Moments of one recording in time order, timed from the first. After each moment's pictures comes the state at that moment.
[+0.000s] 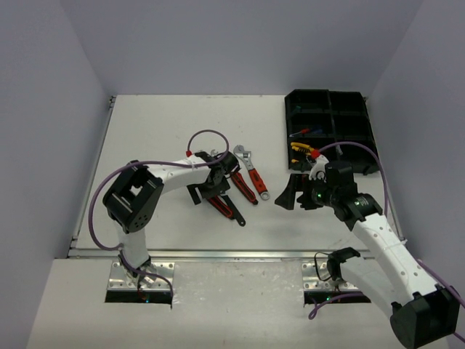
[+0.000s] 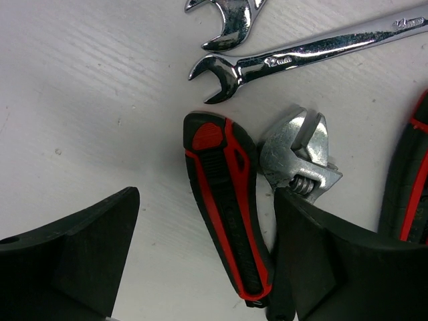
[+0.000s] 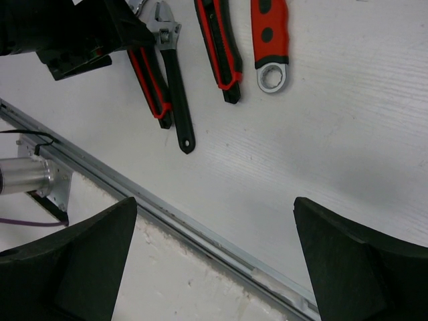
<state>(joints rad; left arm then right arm) -0.69 1.83 1.20 -0.83 -0.41 -1.22 0.29 0.84 0.61 -0.51 -0.40 0.36</state>
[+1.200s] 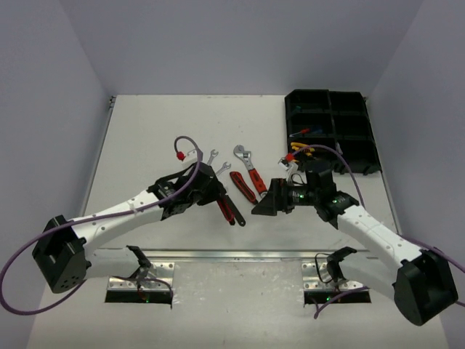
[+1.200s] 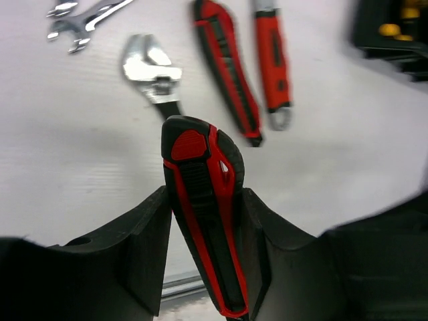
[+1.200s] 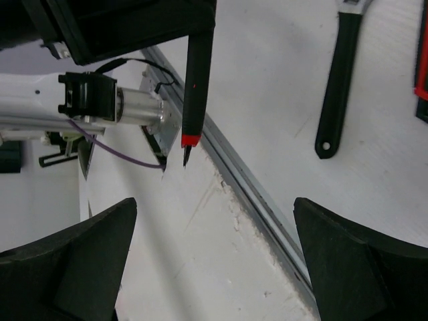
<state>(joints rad) -0.78 1.20 0.80 -0.40 -0.27 -1.04 0.45 1.02 0.49 -0.06 -0.77 0.56</state>
